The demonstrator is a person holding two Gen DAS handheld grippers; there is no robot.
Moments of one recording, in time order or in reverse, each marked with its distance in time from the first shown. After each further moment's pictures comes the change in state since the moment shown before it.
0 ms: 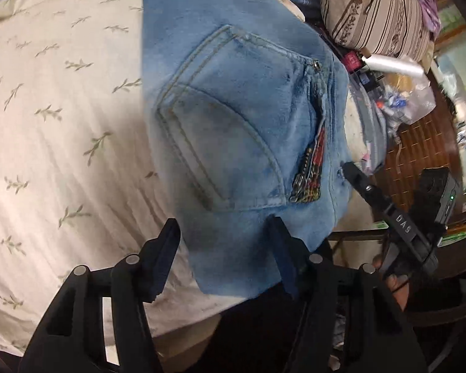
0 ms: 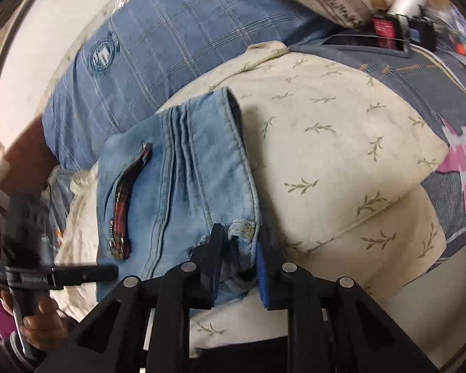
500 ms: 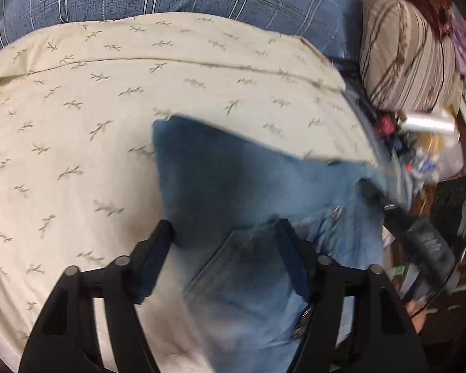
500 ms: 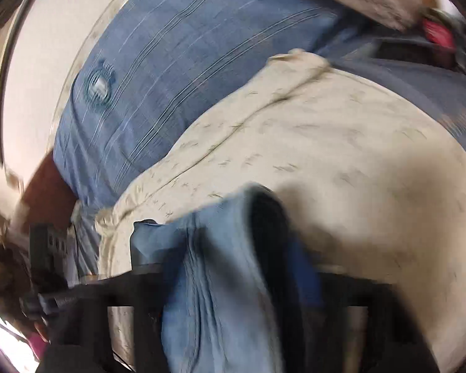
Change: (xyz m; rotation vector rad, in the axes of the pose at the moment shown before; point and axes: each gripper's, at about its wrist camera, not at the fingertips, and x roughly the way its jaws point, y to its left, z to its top) left arm -0.015 0.011 0.114 -0.087 -0.132 0.136; right arm 0.079 0.038 0.106 -0.063 0.058 0.139
